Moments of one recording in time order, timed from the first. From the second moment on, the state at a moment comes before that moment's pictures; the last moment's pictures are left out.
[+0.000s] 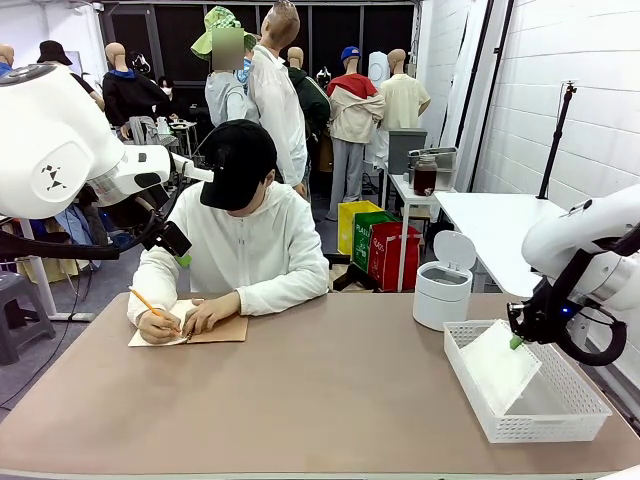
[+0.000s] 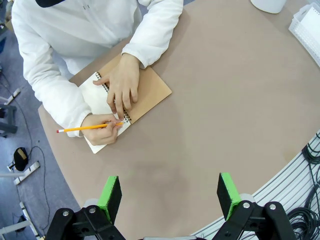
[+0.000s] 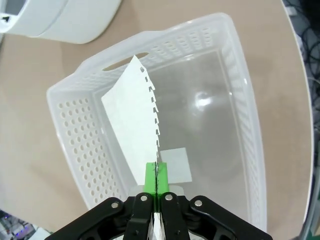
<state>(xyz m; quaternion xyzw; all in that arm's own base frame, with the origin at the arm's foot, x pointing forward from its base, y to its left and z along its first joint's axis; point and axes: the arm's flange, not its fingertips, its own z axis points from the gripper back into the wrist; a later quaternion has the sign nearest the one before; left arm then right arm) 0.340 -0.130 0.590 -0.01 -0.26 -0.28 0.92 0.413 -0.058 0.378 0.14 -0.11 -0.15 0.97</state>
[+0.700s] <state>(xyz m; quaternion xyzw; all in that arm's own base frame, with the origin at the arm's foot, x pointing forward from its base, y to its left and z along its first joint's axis) 0.340 -0.130 0.590 -0.01 -0.26 -0.28 0.92 0.418 -0.046 0.386 0.02 -0.05 -0.19 0.98</state>
